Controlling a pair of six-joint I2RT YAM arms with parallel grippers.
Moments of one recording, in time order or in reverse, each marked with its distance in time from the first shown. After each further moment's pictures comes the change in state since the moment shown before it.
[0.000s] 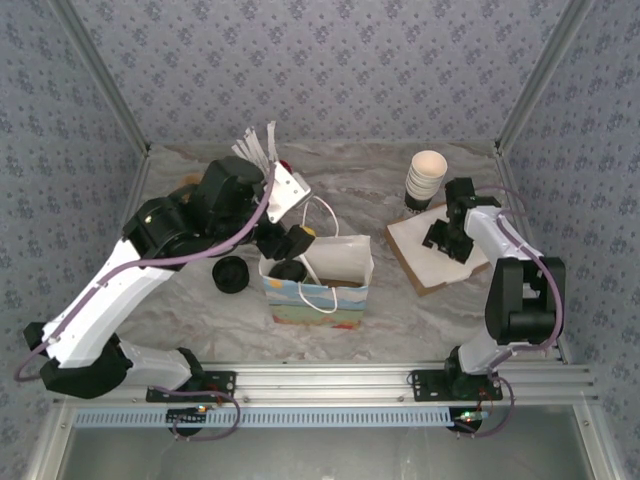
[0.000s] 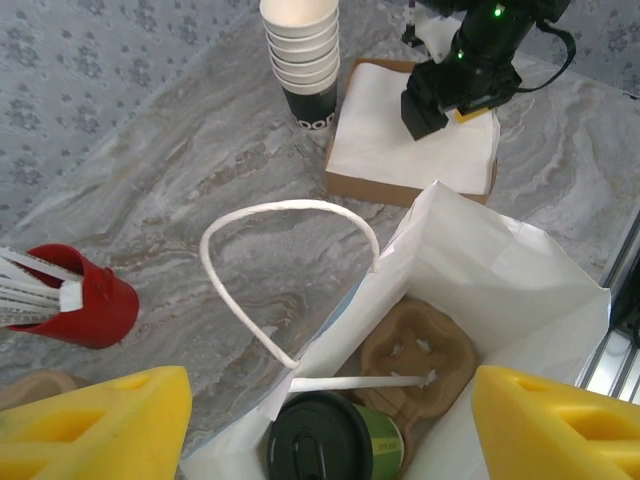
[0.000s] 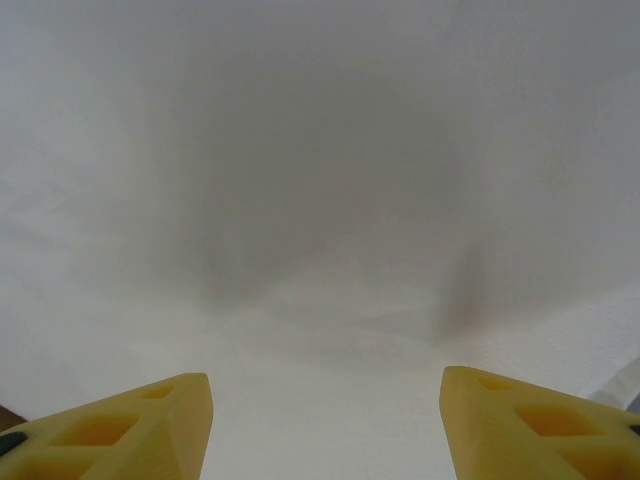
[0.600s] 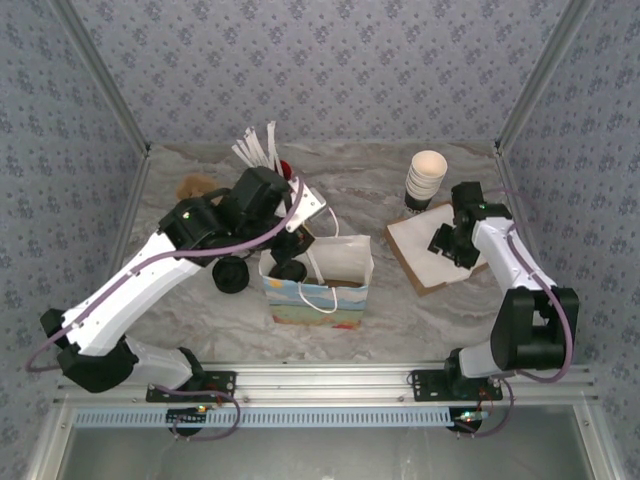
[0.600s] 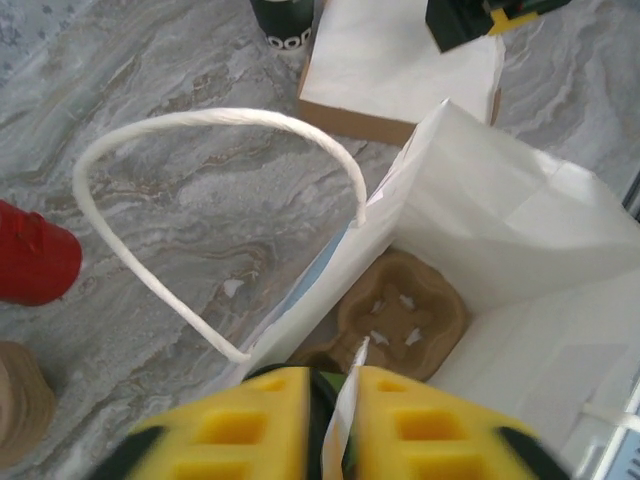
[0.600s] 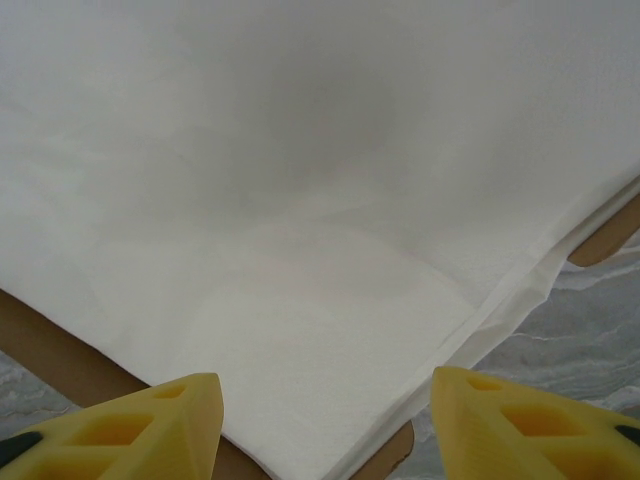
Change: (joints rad) left arm 0.001 0.066 -0.121 0.018 0.037 -0.026; right arm 0.000 -0.159 -0.048 -0.076 0.004 0.009
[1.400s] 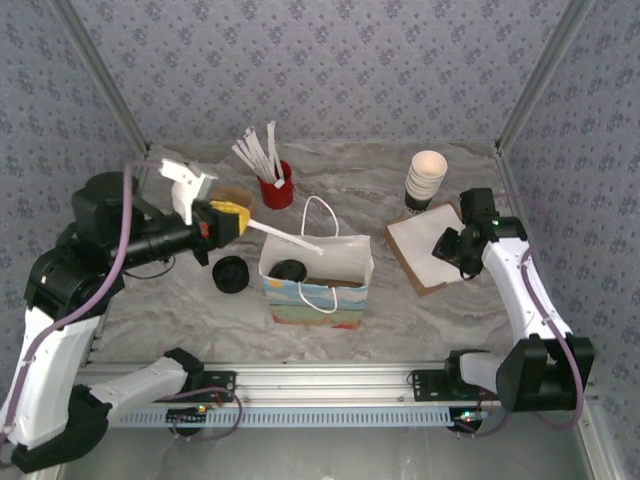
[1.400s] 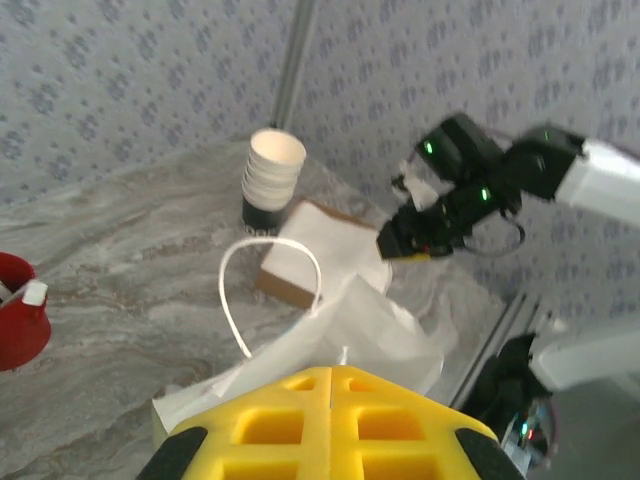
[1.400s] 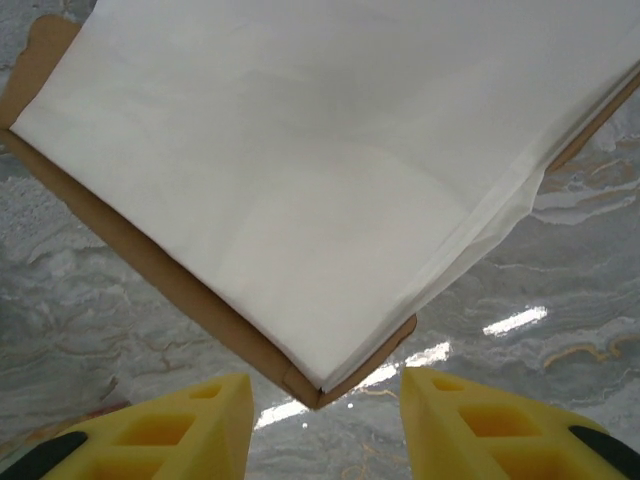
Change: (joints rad) left arm 0.321 -0.365 -0.014 0.095 0.379 -0.201; right arm 0.012 -0.215 -0.027 -0.084 -0.052 0.018
